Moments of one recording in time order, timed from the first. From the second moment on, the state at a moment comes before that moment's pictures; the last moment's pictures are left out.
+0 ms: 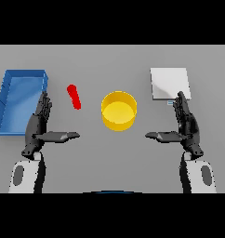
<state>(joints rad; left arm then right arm) 0.00 0.00 0.00 -1.57 0.00 0.00 0.00 0.00 0.00 0.00 -1.57 0.00 0.00 0.00</state>
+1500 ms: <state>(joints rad) -0.23 0.02 -0.02 -1.31 -0.16 0.05 -0.01 0.04 -0.09 0.06 -1.65 0.10 0.04 -0.09</state>
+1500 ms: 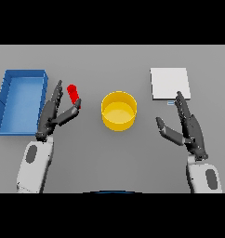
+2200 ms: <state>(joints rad) -0.48 -0.01 0.05 -0.95 -0.18 0.11 -0.16 0.01 -0.08 0.06 -1.62 0.12 0.02 -0.04</state>
